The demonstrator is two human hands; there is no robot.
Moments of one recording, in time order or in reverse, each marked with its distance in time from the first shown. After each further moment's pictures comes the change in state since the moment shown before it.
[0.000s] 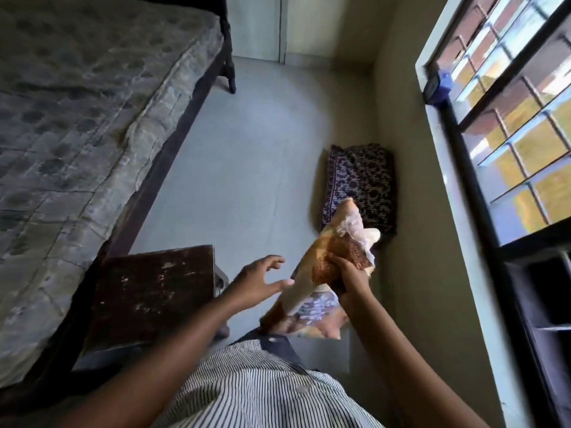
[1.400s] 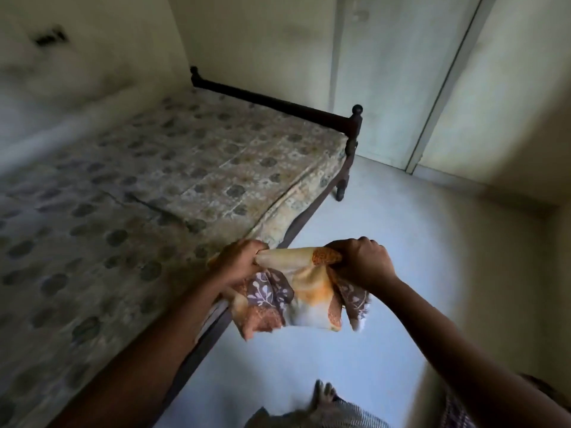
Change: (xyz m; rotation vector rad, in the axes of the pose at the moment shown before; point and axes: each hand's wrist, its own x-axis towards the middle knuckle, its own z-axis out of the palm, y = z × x) left_hand 0.489 0.002 -0.547 0.437 0.536 -0.070; right_hand 0.281 -0.336 0.651 -1.819 -0.605 -1.338
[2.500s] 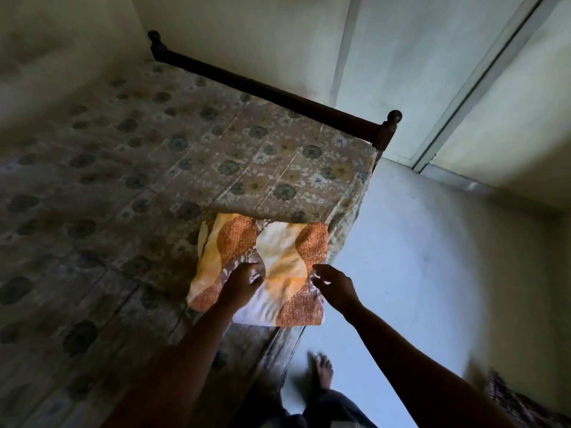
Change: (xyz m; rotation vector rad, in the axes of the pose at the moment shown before) left_hand 0.264 -0.259 -0.009 -0.325 -0.162 -0.236; right_hand 0.347 -0.079 0.147 0.688 -0.142 0.446
